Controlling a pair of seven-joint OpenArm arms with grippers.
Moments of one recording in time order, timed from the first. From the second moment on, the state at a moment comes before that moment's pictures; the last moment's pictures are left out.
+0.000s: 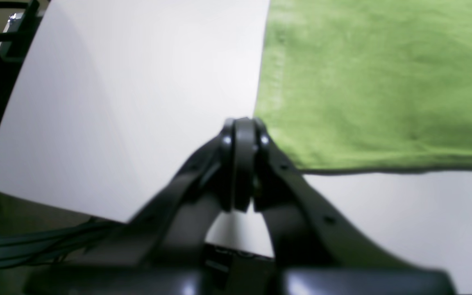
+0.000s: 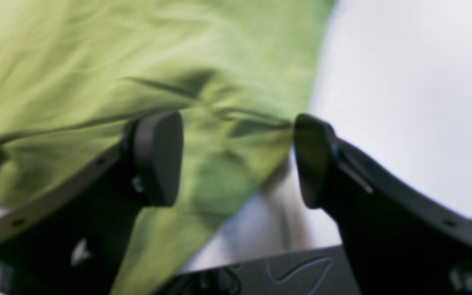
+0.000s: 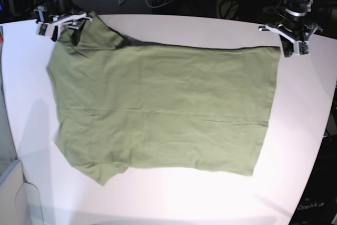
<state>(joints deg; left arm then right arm) 20.8 9.7 -48.6 100.2 11.3 -39.5 13.6 -37.8 0.1 22.5 95.5 14.4 13.2 -5.3</state>
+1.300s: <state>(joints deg) 20.8 9.7 -48.6 100.2 11.3 -39.5 13.7 -35.3 0.2 20.5 90.7 15.0 13.2 -2.5</state>
